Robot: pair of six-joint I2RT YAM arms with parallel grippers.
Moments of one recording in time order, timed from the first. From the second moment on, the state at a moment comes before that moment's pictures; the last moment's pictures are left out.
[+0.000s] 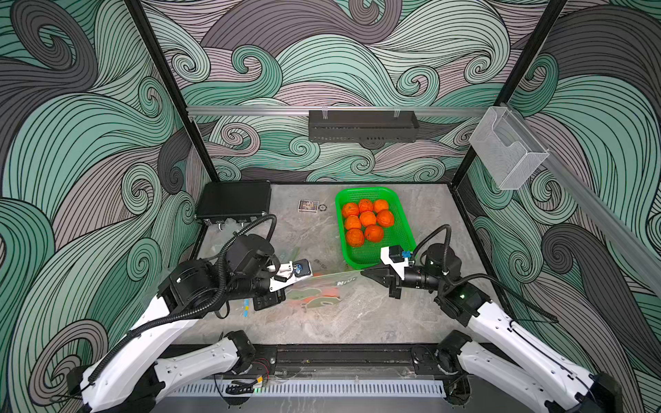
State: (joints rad) left arm -0.84 0.91 1.39 -1.38 0.03 0.51; right arm 0.61 0.82 0.59 0.01 -0.77 -0.15
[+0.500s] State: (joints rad) left arm -0.84 1.00 1.54 -1.37 0.15 0.51; right arm 0.64 0.83 0.59 0.03 -0.78 -0.20
